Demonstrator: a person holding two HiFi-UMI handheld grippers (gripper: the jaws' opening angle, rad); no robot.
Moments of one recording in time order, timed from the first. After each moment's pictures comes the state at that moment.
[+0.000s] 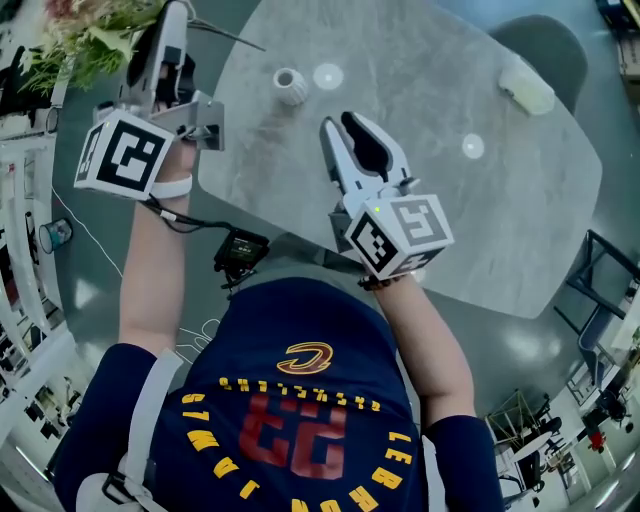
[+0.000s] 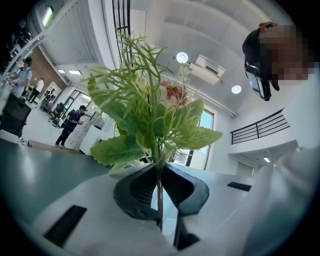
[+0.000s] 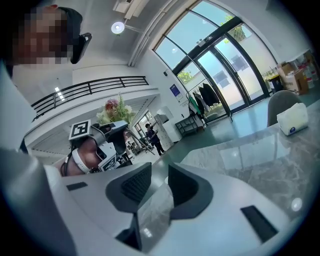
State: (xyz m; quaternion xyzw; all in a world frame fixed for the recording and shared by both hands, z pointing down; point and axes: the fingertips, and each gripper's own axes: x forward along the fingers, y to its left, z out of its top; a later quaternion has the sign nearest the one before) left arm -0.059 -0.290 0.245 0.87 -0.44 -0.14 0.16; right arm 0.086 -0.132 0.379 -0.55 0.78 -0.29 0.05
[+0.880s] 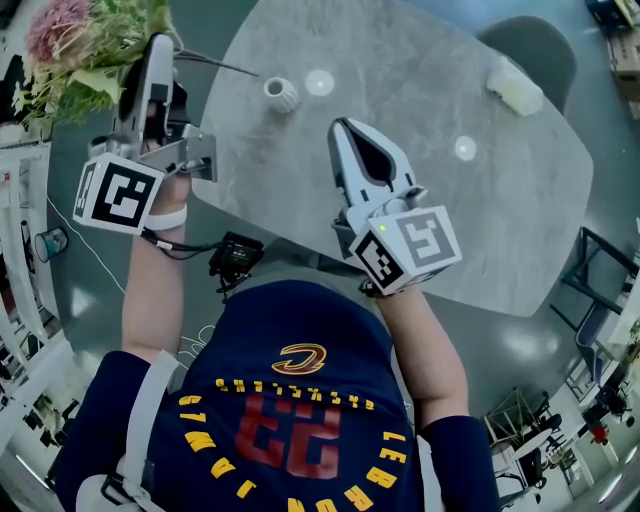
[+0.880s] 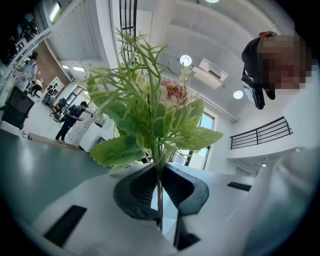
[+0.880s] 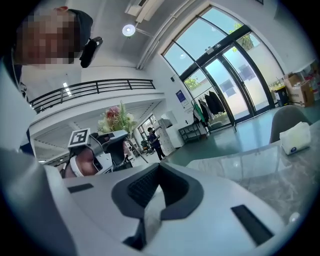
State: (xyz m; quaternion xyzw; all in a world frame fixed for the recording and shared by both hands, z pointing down) left arm -0.057 -0.279 0.245 0.87 -0.42 -0.16 0.18; right arm 0.104 -0.143 0.347 -0.56 0.79 -0.24 0.04
